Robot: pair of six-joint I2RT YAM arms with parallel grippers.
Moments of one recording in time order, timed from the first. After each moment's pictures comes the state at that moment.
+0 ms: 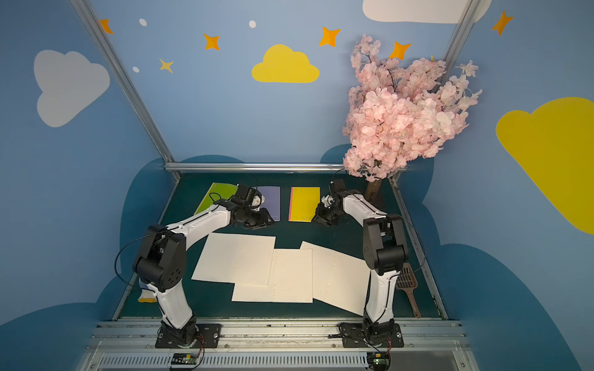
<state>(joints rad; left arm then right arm) -0.40 1.82 1.30 -0.52 0.35 -0.52 0.31 1.97 1.46 -0.73 -0.54 0.49</state>
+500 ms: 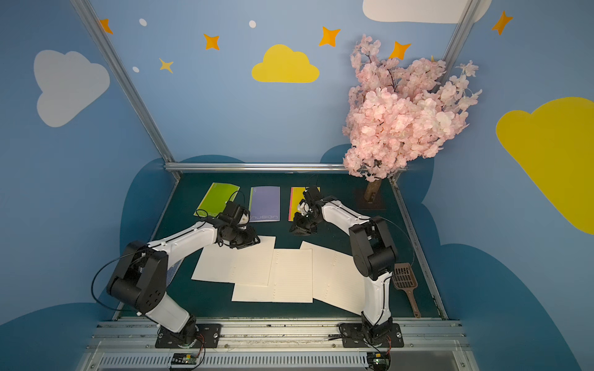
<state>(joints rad) -0.39 1.61 0.99 -0.52 0.28 -0.56 0.52 2.00 1.47 -0.67 -0.55 0.52</state>
